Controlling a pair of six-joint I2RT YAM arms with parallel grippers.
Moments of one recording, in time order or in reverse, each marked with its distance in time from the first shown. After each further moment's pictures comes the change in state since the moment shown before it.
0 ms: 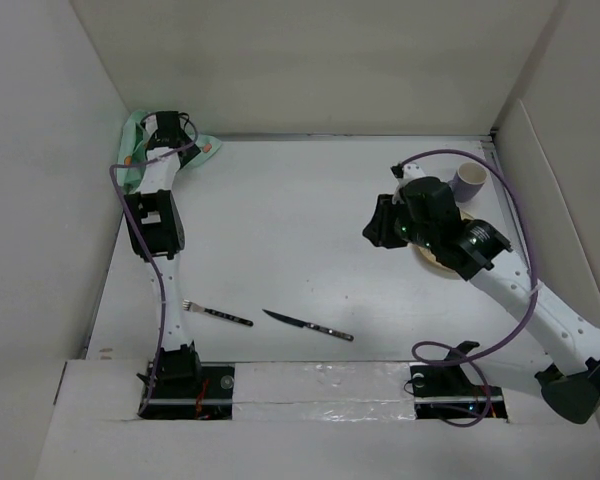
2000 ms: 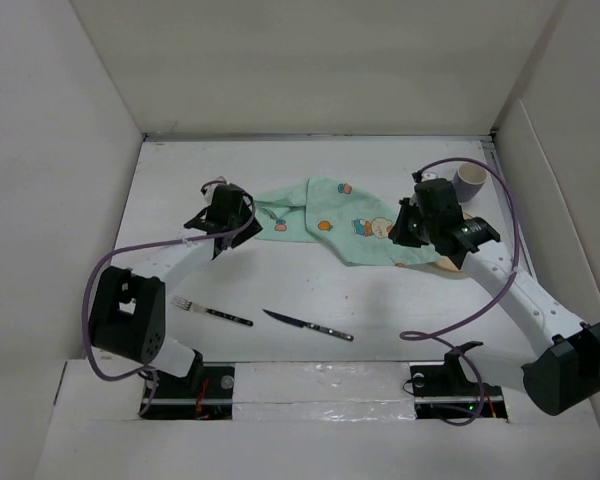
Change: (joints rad) left arm -0.504 -1.039 -1.284 0.267 0.071 -0.218; right arm -0.244 0.075 -0.175 0.084 -0.021 -0.003
